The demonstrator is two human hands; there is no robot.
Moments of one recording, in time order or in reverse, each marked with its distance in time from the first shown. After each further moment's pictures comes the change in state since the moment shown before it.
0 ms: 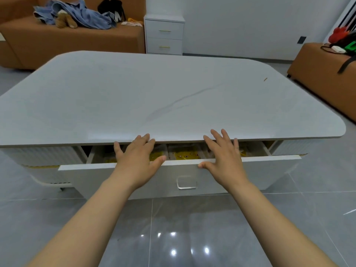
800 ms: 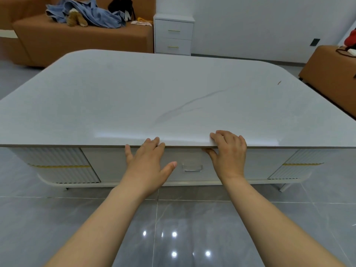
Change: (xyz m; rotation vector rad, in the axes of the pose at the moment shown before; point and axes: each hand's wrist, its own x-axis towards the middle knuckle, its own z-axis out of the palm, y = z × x) left_hand 0.002 0.001 0.002 -0.061 0.012 -0.010; right_hand 0.051 0.004 0.045 -0.085 0.371 0.006
